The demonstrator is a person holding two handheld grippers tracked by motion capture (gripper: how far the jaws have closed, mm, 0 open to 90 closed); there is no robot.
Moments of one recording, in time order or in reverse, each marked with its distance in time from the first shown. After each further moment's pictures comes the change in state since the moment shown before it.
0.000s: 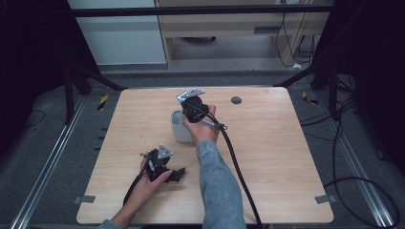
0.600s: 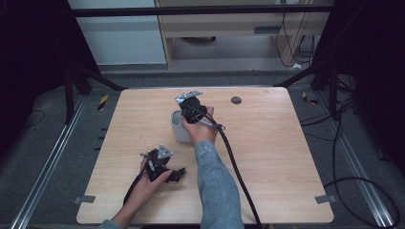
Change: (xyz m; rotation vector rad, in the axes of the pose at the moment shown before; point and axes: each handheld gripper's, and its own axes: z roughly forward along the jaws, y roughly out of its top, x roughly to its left) left arm 0.000 0.000 0.000 -0.001 0.000 -0.001; right arm 0.004 -0.001 0.007 0.030 0.004 0.004
